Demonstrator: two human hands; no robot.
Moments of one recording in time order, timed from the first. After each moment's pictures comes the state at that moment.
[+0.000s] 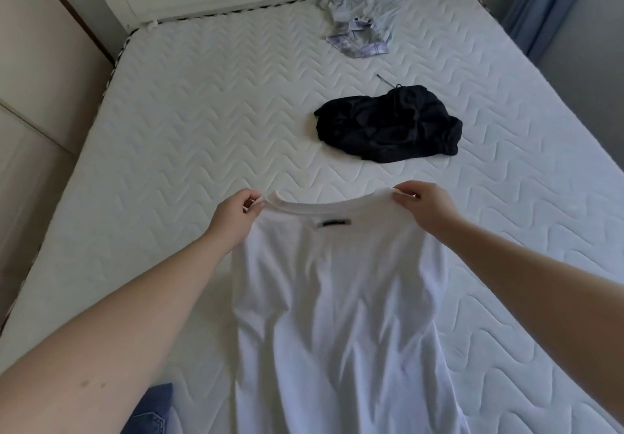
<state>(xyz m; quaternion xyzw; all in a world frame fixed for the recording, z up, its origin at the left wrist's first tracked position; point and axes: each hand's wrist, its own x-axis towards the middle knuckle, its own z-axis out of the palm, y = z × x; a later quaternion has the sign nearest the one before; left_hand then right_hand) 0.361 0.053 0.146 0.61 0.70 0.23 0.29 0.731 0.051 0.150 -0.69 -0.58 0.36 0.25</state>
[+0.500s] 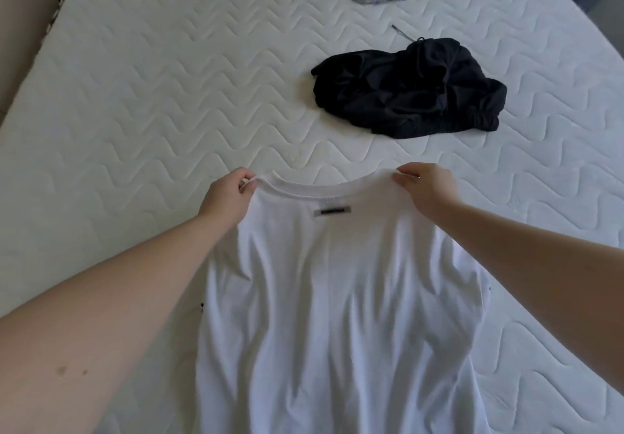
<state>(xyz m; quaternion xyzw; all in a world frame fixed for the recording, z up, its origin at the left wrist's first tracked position) 0.357 0.145 -0.005 0.62 0.72 0.19 0.24 0.721 0.148 0.001 -0.73 -0.60 0.27 0.20</state>
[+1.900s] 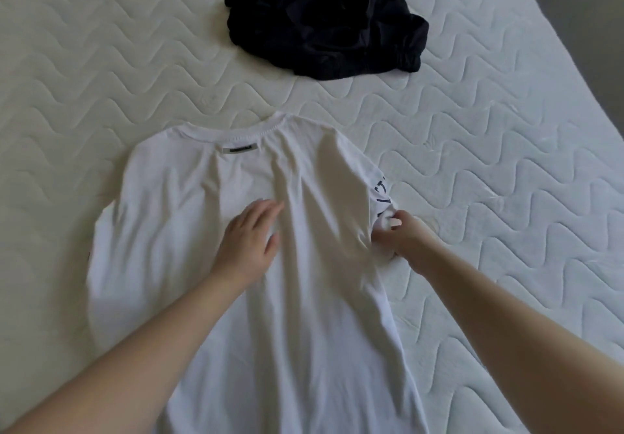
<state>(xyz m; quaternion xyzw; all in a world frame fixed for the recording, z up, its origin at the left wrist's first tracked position) 0.519 -0.011 -0.067 0.81 0.54 0.11 0.20 0.811 -0.016 -0.063 -0.81 -0.30 0.48 0.16</state>
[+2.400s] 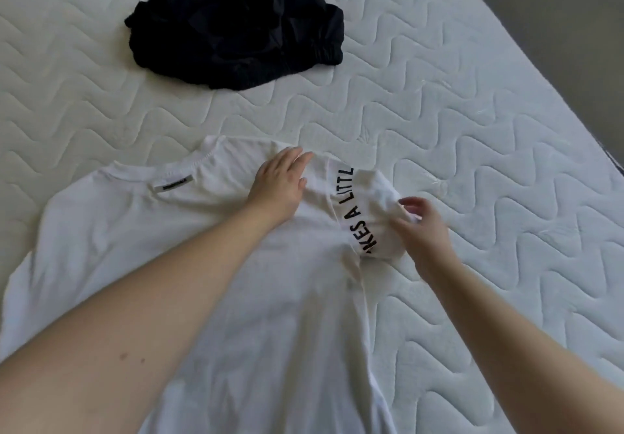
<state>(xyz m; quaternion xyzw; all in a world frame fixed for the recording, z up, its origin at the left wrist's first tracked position) 0.704 0.103 -0.079 0.86 0.47 0.03 0.19 0.919 -0.045 -0.054 -0.82 -0.24 0.37 0.35</state>
